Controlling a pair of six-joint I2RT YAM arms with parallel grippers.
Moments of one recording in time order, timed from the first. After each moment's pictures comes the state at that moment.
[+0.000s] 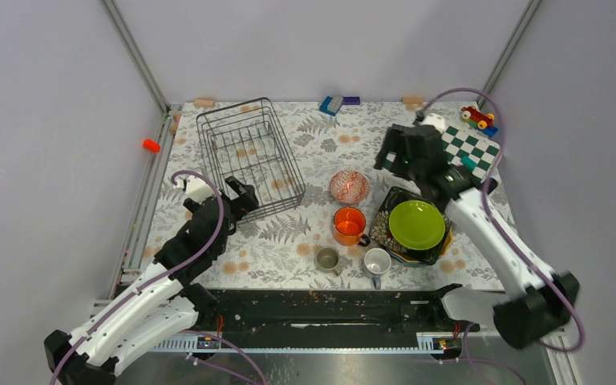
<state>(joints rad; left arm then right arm) -0.68 0.66 0.60 -0.31 -0.68 -0.75 0.42 1.33 1.20 -0.57 0.24 0.54</state>
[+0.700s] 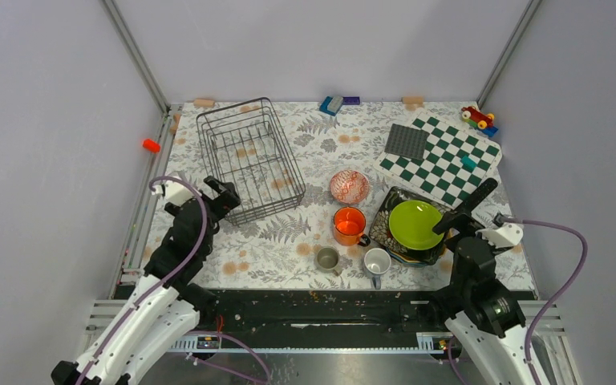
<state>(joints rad) -0.47 0.58 0.55 -0.29 -0.60 -0.70 0.42 0.15 0.46 -0.69 0.80 0.64</state>
